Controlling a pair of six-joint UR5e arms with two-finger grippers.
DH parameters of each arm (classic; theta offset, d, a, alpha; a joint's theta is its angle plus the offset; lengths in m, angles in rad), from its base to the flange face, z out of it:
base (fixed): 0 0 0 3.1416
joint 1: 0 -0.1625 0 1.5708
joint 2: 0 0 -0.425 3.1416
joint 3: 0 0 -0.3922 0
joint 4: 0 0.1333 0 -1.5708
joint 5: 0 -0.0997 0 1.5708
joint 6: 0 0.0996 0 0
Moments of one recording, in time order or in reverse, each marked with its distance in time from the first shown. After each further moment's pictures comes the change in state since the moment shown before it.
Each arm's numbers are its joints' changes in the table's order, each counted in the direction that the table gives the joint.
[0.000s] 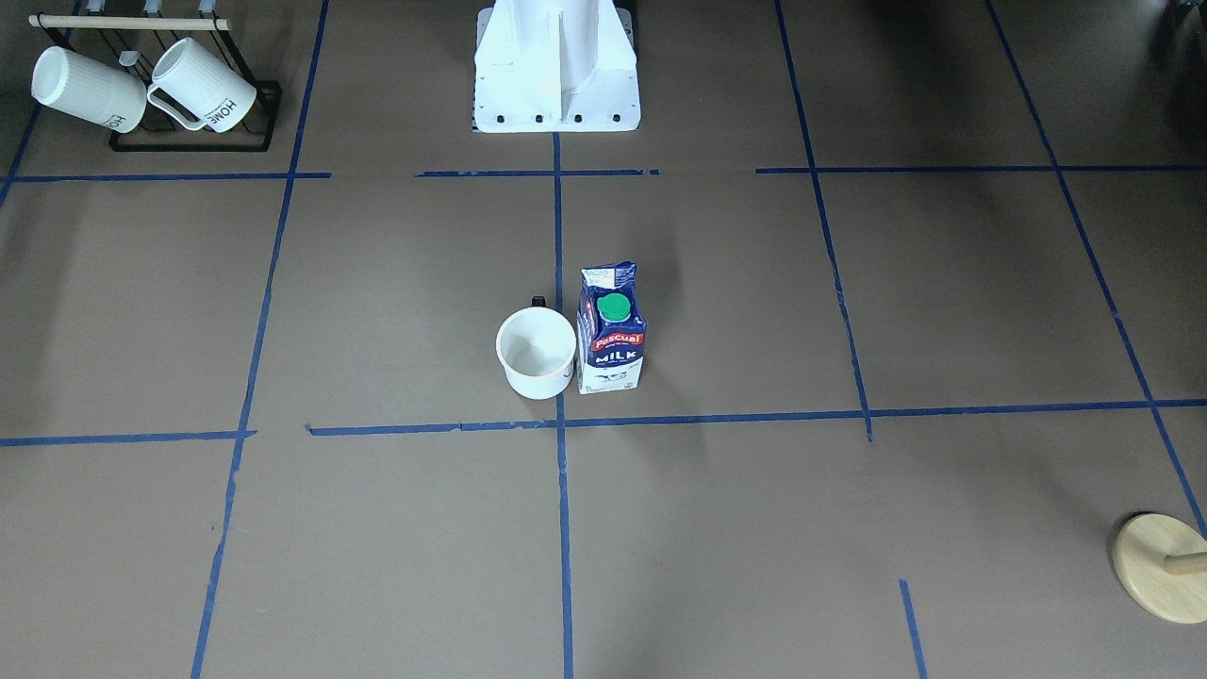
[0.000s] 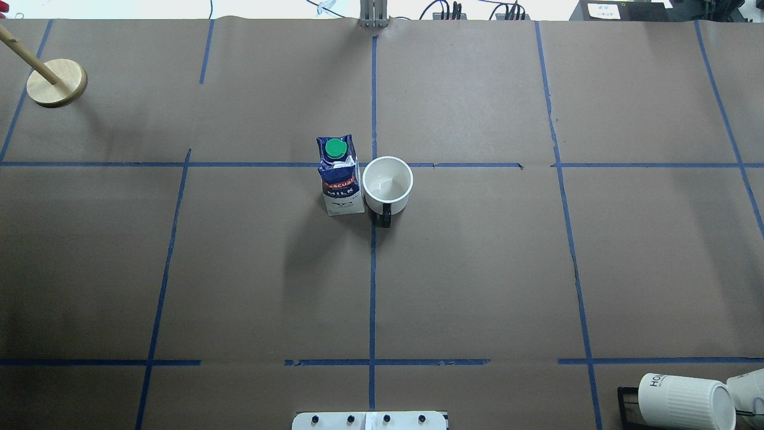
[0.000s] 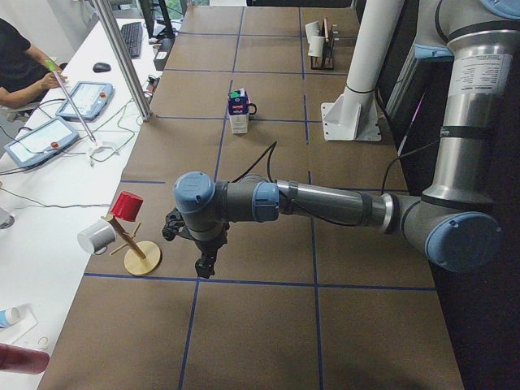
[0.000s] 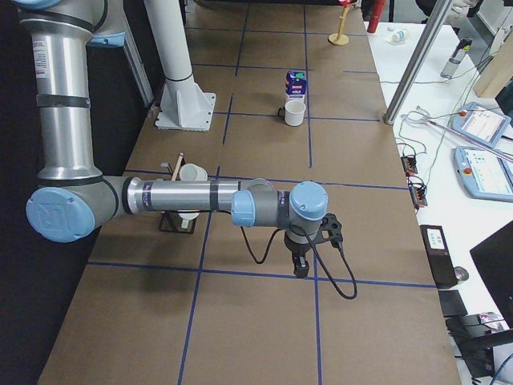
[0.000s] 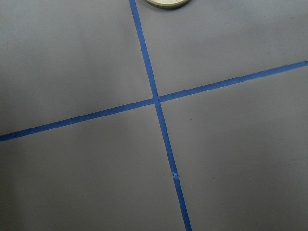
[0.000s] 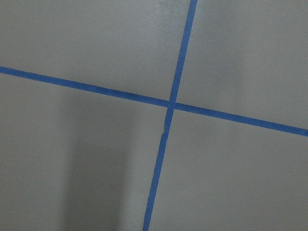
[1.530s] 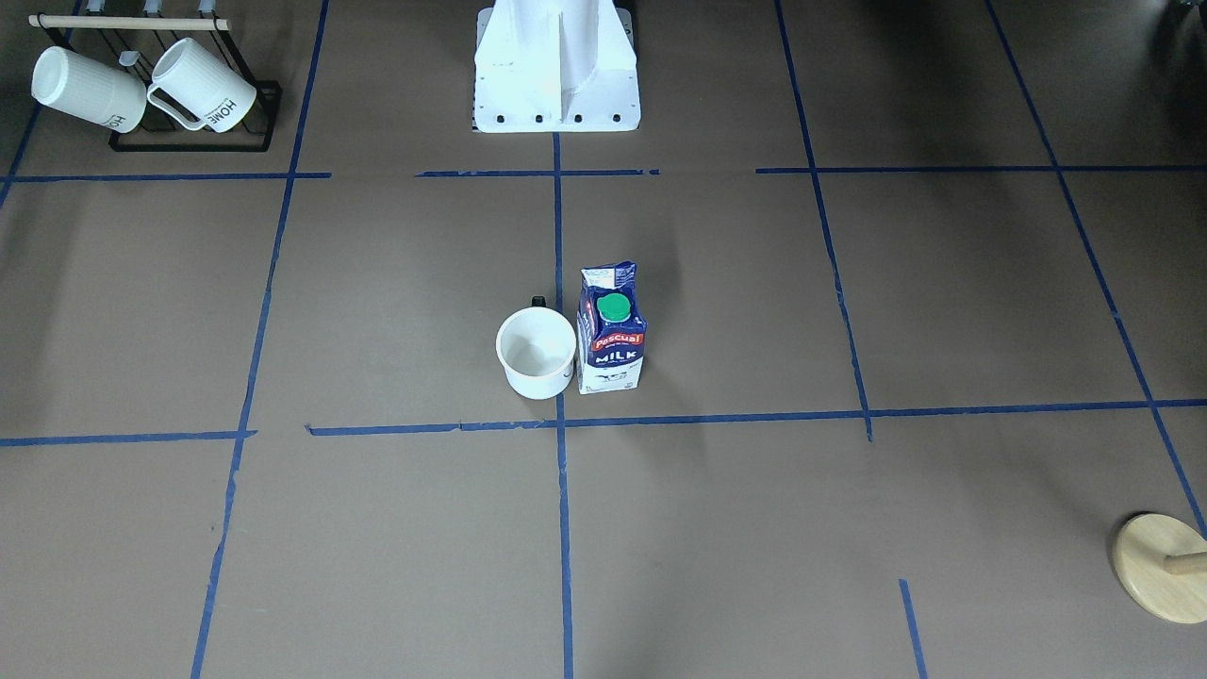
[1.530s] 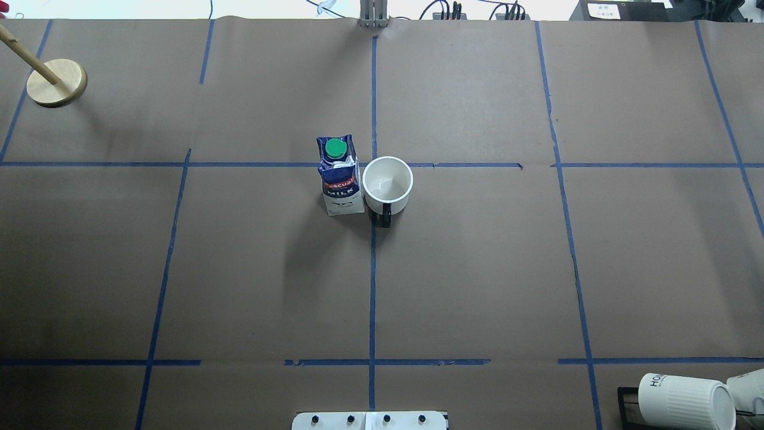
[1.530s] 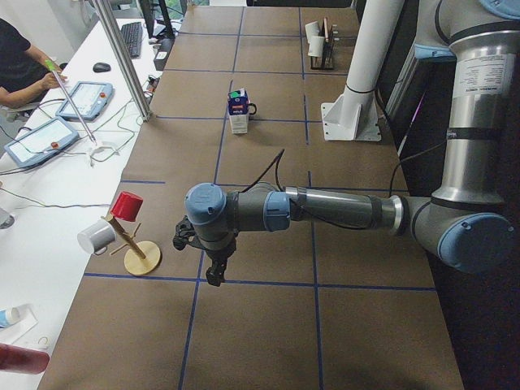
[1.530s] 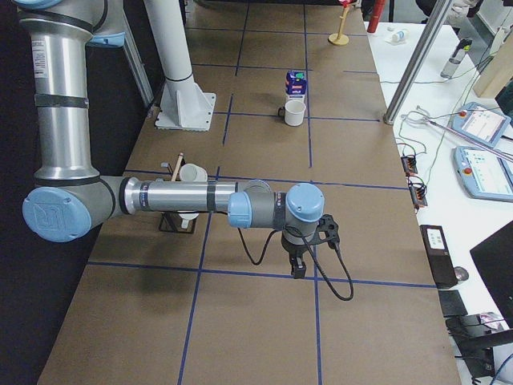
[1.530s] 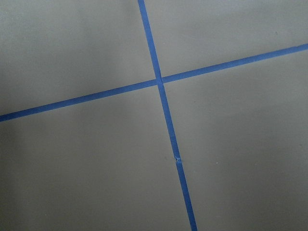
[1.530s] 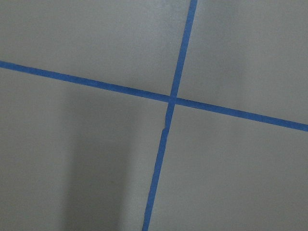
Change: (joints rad) left arm -0.001 -0.053 -0.002 -0.024 0.003 0.000; right arm 0.000 0.018 0.008 0.009 -0.005 -0.002
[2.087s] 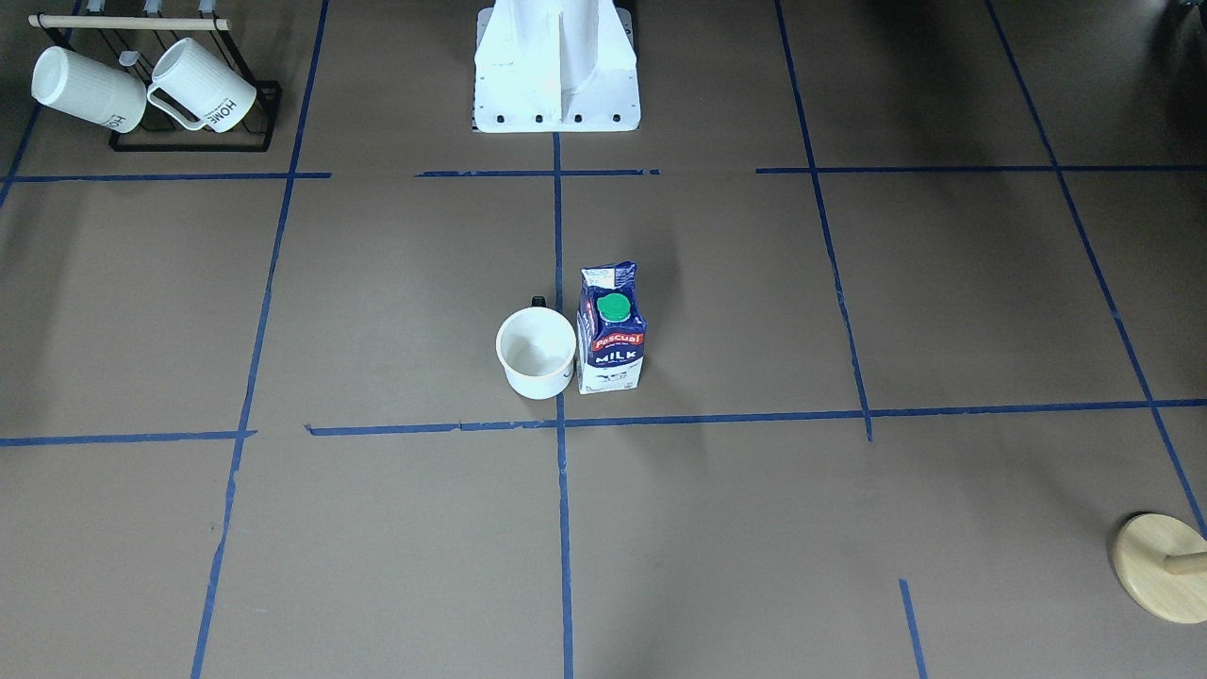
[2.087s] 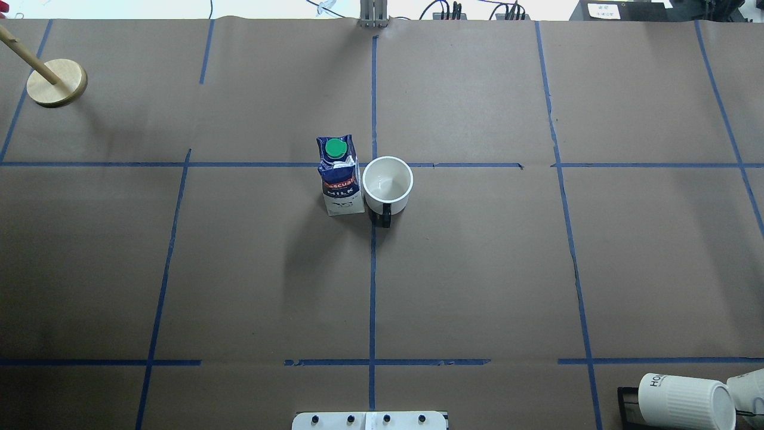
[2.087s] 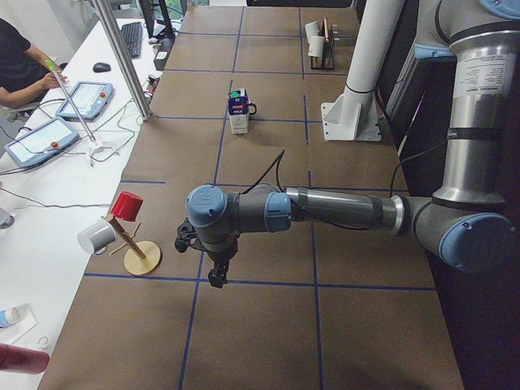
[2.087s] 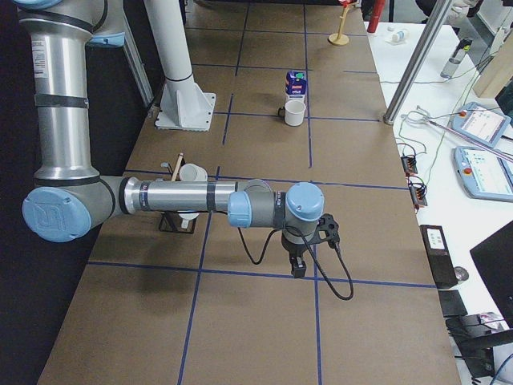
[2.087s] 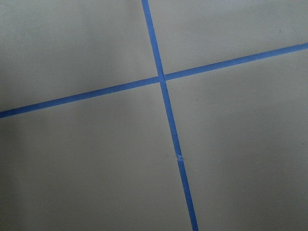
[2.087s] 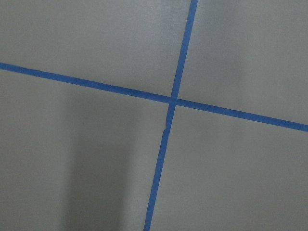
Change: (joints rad) left arm 0.000 -0.009 -0.003 0.013 0.000 0.001; right arm 0.000 0.000 0.004 0.001 -0.002 0.009
